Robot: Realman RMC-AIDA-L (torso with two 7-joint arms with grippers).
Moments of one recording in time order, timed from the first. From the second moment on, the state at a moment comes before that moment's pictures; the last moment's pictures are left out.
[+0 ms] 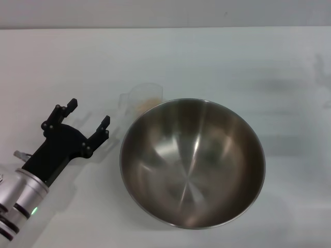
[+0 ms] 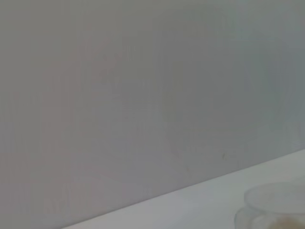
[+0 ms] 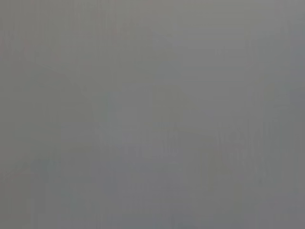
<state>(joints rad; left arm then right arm) -0.31 -2.08 -0.47 -0.22 2.38 1.24 -0.05 0.44 2.06 -1.90 -0.13 0.60 -1.34 0.22</state>
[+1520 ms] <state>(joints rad) -0.41 -2.08 -0.48 -0.25 2.37 1.08 -0.05 0.45 2.06 -1.90 -0.13 0.59 -1.34 0.22</state>
